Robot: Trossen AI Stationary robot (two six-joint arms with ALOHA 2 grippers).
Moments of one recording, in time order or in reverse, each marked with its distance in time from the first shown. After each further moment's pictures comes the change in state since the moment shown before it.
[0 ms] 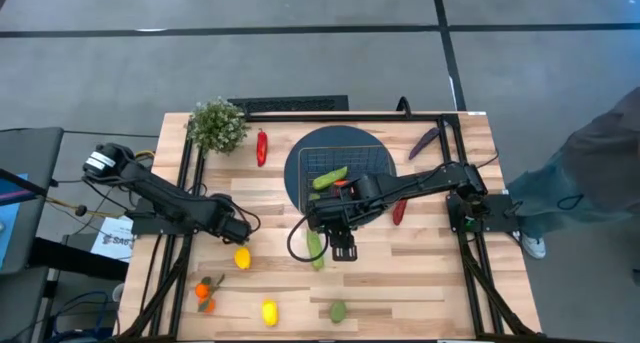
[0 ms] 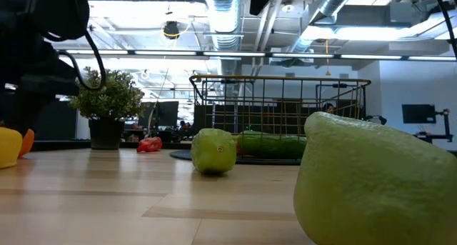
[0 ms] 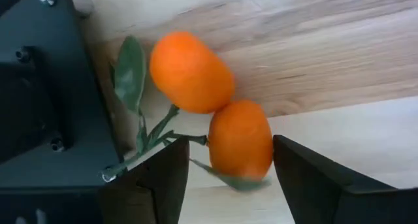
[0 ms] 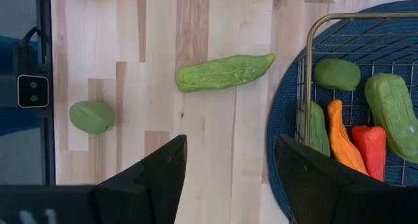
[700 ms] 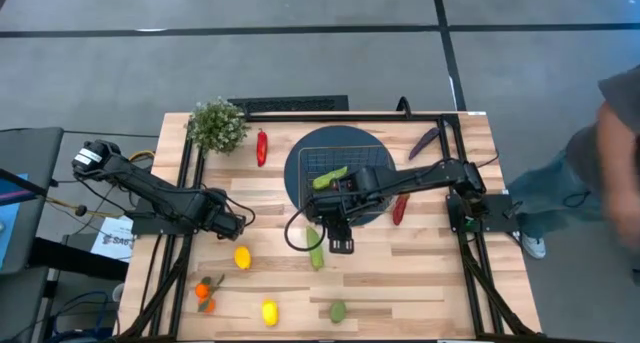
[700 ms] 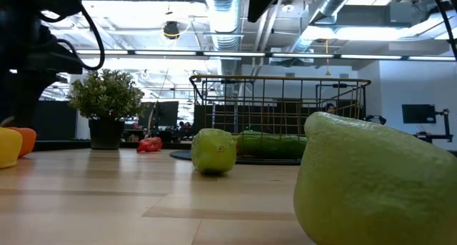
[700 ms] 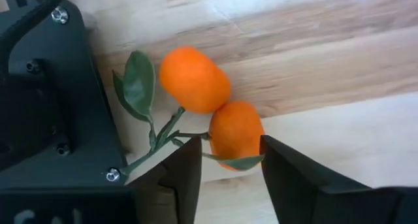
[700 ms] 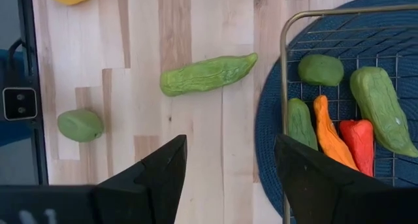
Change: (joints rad) left arm 0.000 -0.165 0.000 -0.048 -0.044 -0.019; right arm -0.037 0.000 0.000 -0.004 0.000 0.005
